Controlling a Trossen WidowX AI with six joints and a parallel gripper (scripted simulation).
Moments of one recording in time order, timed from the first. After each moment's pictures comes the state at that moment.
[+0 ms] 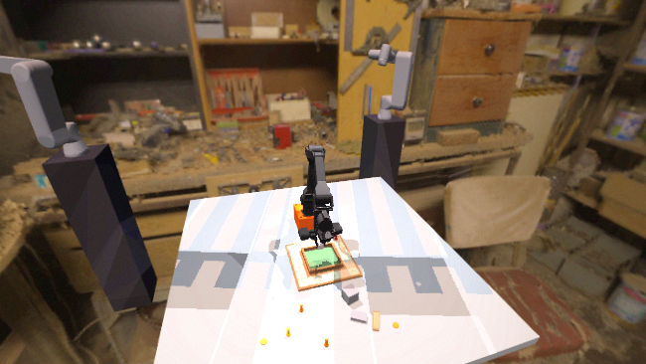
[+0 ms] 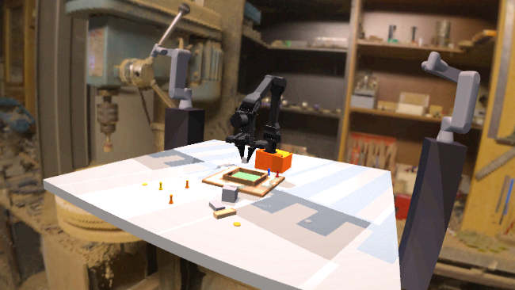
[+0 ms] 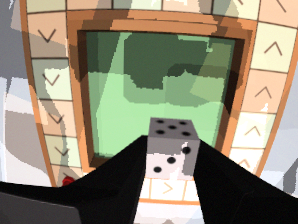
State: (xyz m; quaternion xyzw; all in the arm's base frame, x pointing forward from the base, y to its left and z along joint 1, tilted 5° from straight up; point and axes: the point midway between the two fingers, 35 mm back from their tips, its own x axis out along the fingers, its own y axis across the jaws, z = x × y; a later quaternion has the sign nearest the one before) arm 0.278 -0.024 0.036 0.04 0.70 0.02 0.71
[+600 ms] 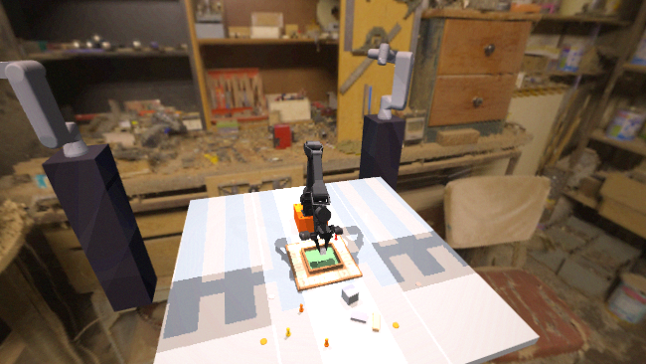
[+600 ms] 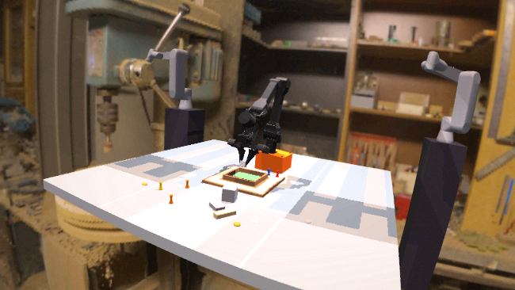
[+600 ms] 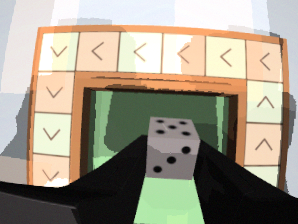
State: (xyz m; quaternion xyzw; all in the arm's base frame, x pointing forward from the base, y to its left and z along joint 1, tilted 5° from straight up) arm 0.291 -0.019 0.022 0.04 0.55 0.00 0.83
